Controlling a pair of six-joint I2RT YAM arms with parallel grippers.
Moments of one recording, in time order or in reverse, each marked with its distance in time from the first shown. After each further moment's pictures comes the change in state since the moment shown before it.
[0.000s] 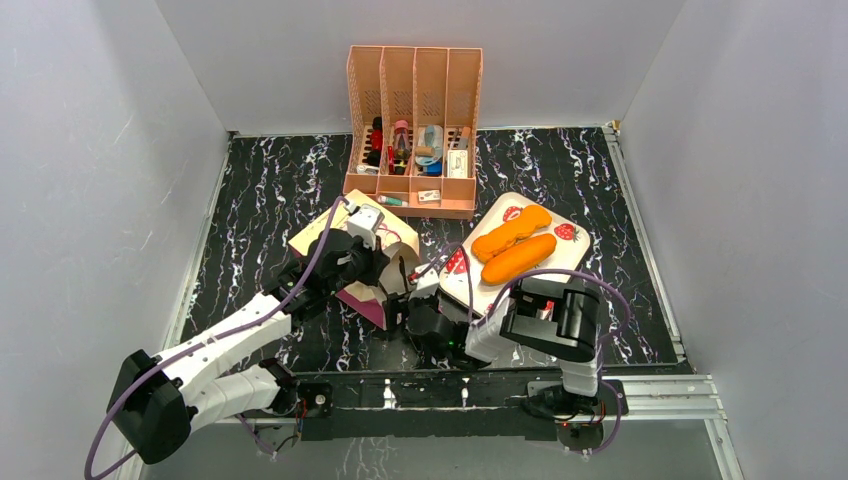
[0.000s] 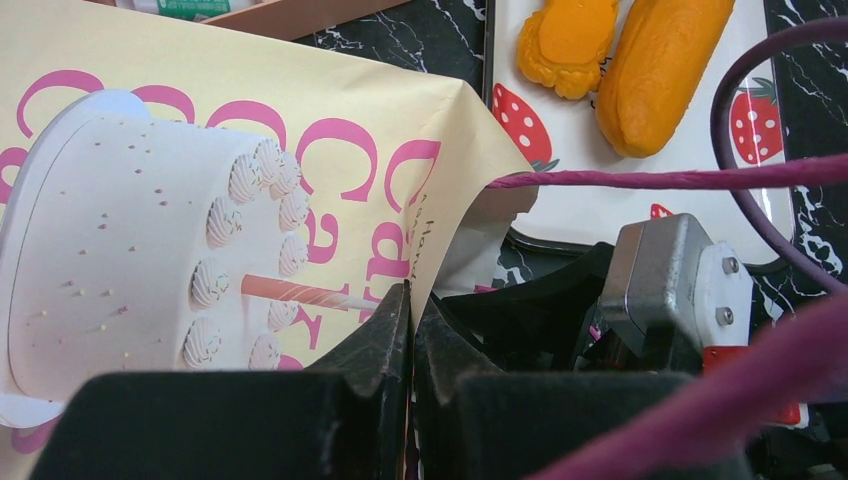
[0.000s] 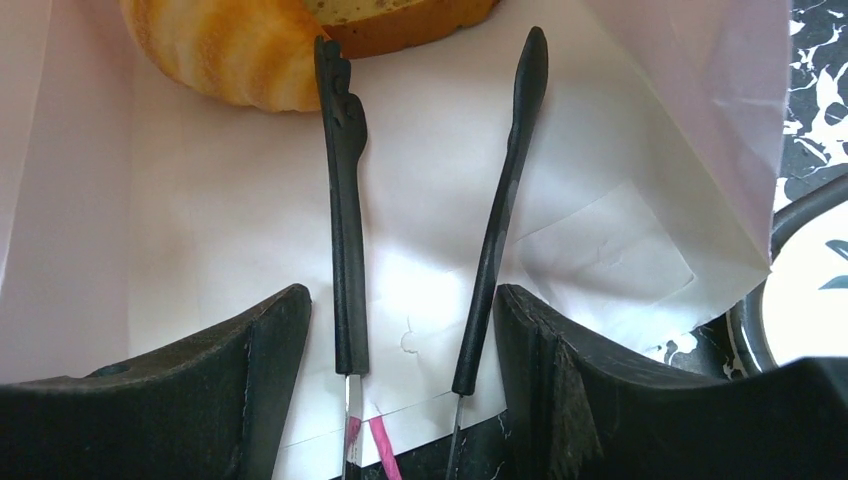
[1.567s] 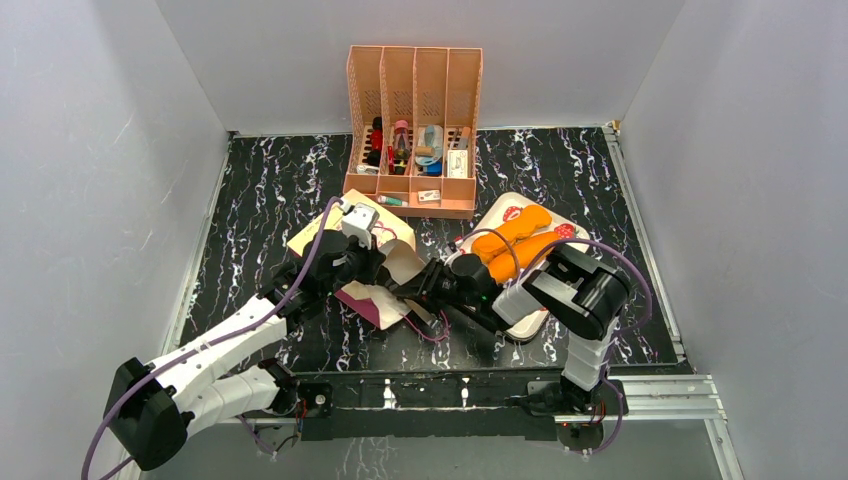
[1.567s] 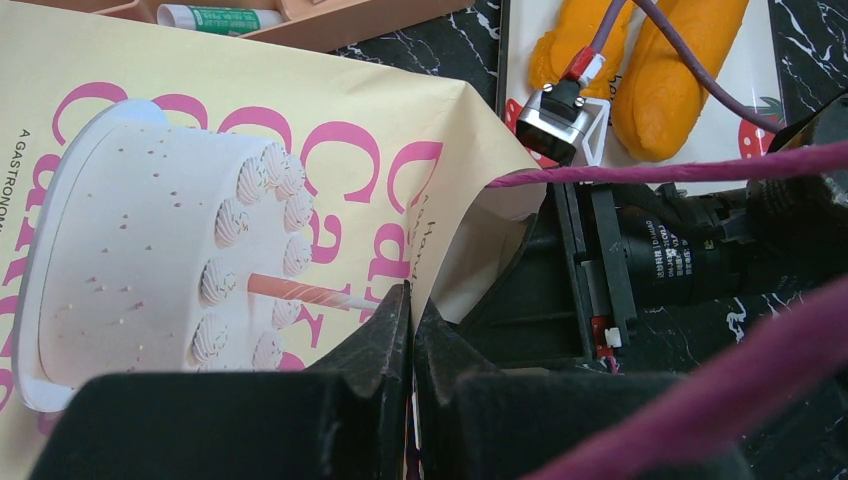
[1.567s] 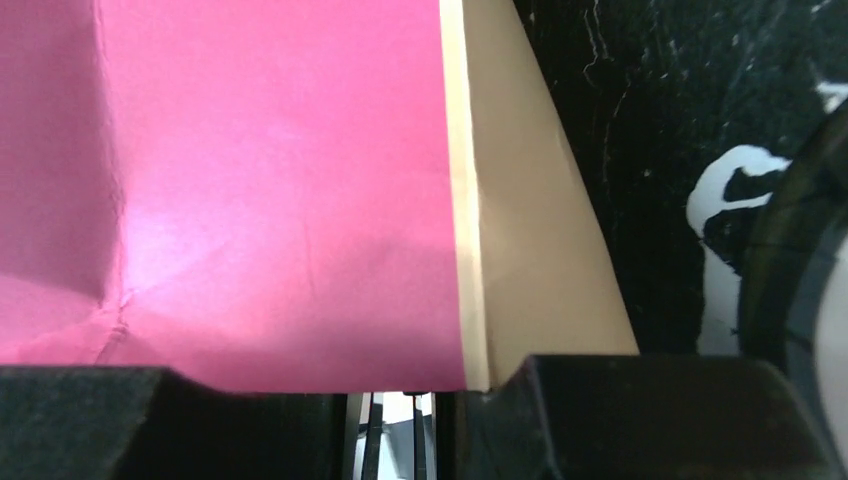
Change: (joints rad) left arm -0.002 -0.041 0.000 -0.013 -0.029 0.004; right arm -0.430 -0.056 -0.079 0.026 -0.951 0.894
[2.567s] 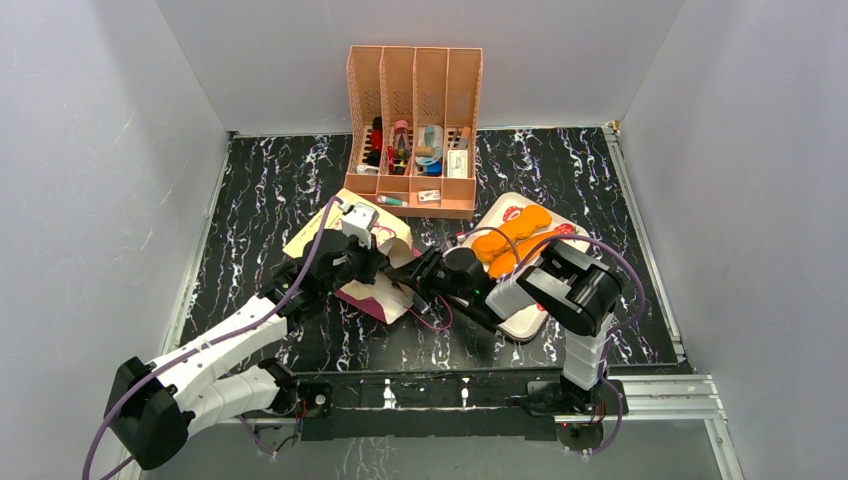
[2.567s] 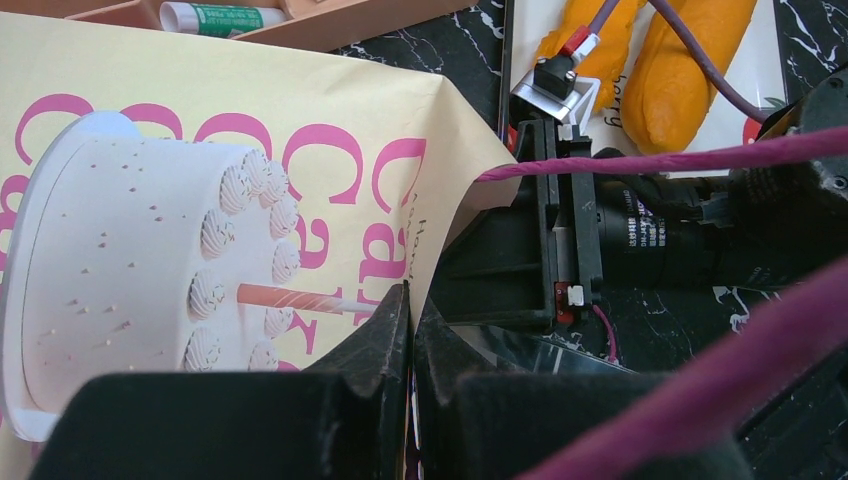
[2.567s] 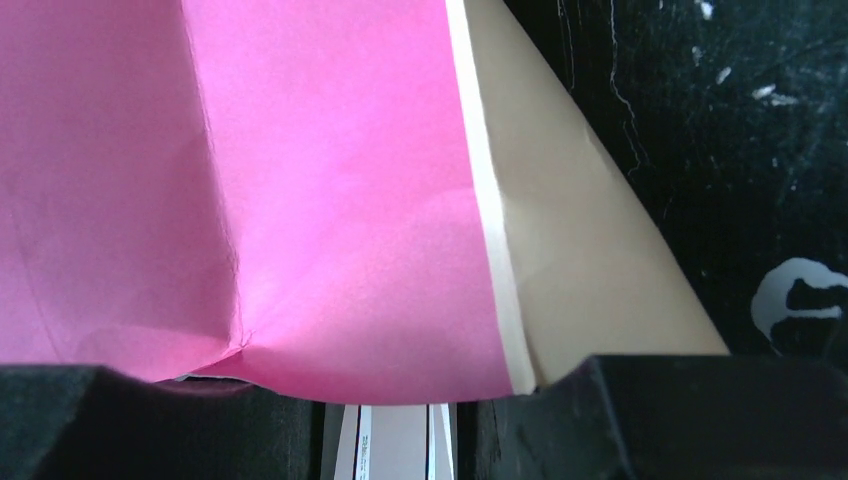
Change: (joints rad) left arm 0.002 0.005 0.000 0.002 0.007 -0.002; right arm 0.000 0.037 0.066 0.019 0.112 0.159
